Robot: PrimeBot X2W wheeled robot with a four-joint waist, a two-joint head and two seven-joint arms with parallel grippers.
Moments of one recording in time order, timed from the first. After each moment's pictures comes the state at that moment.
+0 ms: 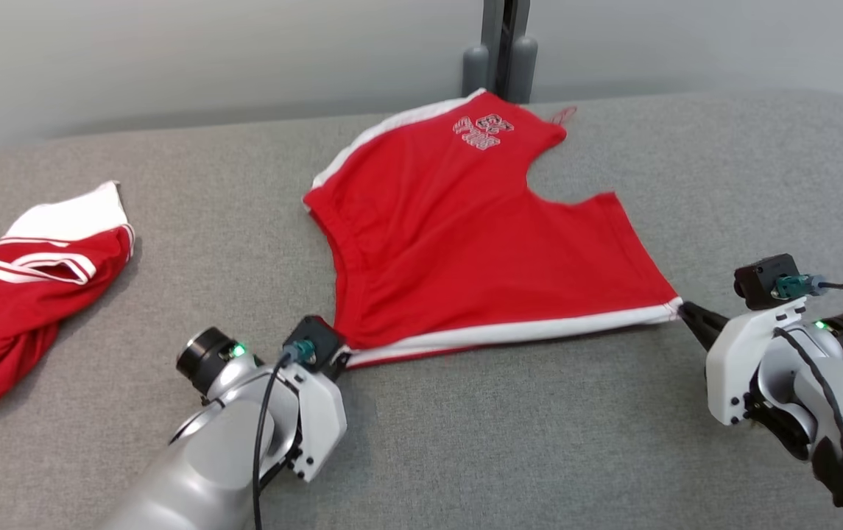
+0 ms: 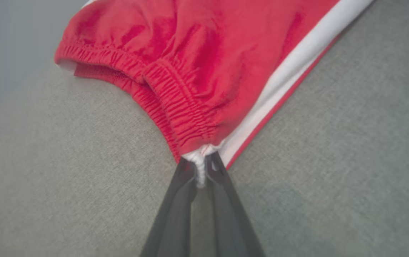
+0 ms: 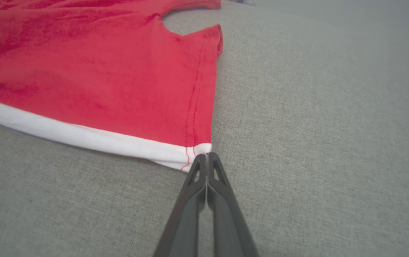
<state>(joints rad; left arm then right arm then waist) -0.76 0.08 -1.07 1.18 -0.54 -0.13 -0.21 -0.77 -0.42 1.04 0.93 0.89 0.13 -0.08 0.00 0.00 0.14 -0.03</state>
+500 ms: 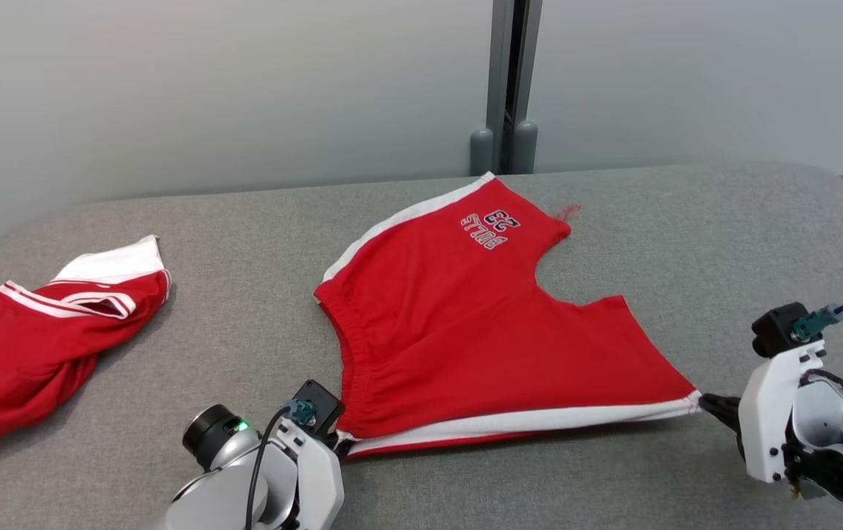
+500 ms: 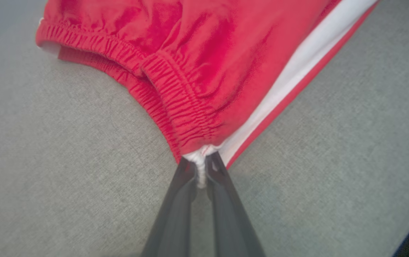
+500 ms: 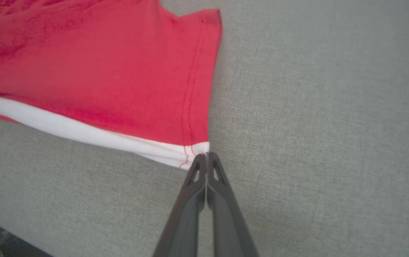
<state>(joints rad) -0.62 0.17 -1.24 0.99 -0.75 -0.13 -0.04 -0.73 -0.61 1.23 0.71 1.21 0.13 0.20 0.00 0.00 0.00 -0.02</state>
